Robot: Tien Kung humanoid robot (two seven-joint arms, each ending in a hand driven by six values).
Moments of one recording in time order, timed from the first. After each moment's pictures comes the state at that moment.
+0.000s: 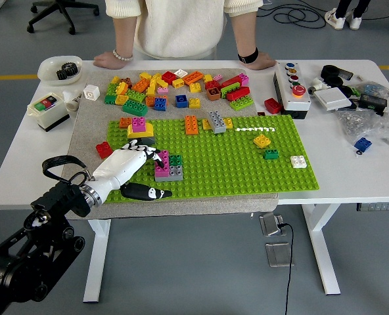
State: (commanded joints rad) left arm -0.35 0.16 -1.08 -1.18 2.27 0.00 -0.11; right arm 0.10 -0.09 1.64 0.18 -1.76 0.04 -0.09
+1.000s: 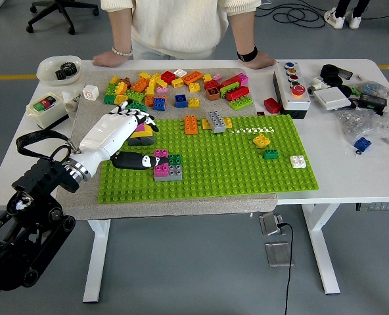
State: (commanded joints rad) left arm -0.37 0.19 -1.20 -1.34 2.27 0.05 -0.12; right arm 0.10 -0.09 1.64 0.18 -1.77 0.04 -0.09
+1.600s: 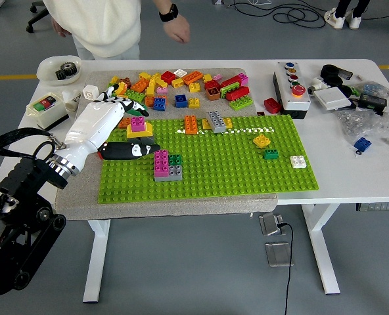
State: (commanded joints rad) left arm -0.32 0.20 -1.25 -1.42 2.27 0.08 -0.13; right arm 0.11 -0.10 1.65 0.18 -1.80 0.04 -0.09
